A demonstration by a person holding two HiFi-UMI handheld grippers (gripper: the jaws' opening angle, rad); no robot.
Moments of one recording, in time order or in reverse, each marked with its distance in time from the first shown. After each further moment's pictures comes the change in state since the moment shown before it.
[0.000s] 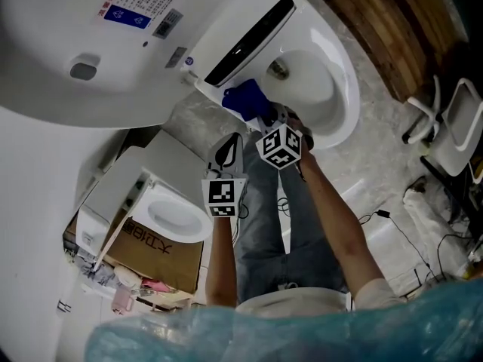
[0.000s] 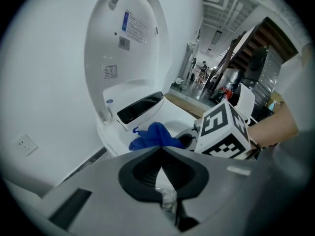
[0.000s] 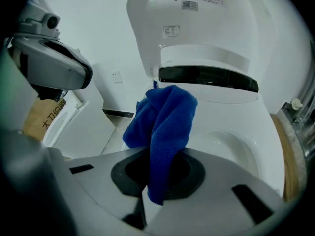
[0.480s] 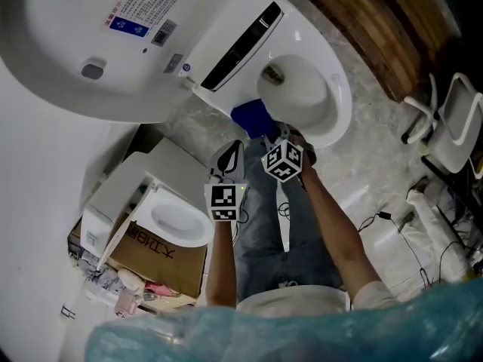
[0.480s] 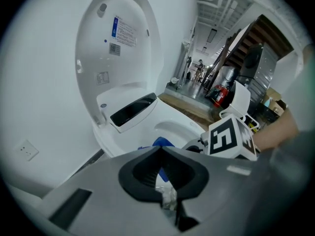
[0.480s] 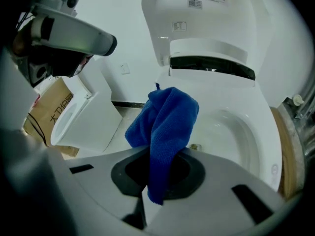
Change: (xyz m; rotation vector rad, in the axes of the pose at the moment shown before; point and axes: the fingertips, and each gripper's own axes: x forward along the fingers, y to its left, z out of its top) left arm -0.015 -0.026 0.002 0.042 0.010 -0.021; right arm -0.029 0.031 -0.051 -0.003 0.087 0.039
